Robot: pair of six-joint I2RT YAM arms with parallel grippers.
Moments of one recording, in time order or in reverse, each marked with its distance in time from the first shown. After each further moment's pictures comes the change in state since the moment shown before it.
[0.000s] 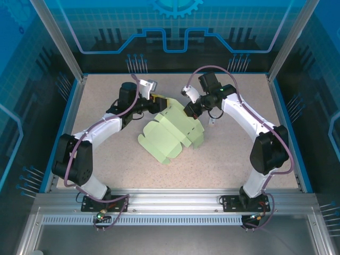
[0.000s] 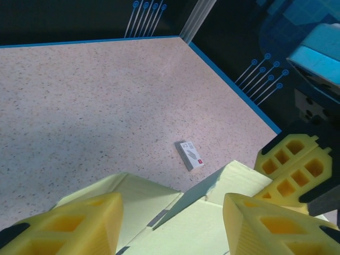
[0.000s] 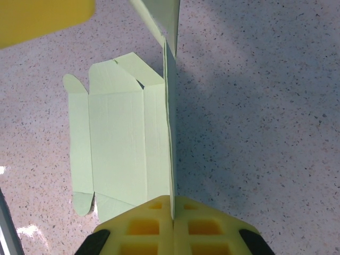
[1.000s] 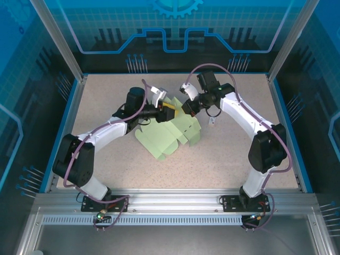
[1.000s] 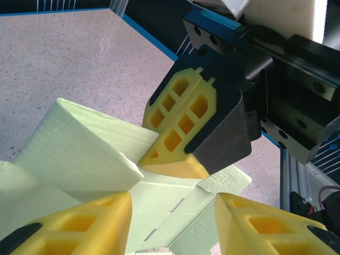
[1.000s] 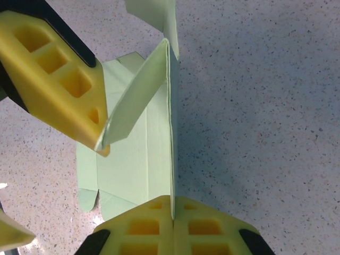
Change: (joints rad) left arm -0.087 -0.009 -0.053 0.034 0.139 0.032; right arm 0.006 0.026 0.021 0.043 0.005 0.048
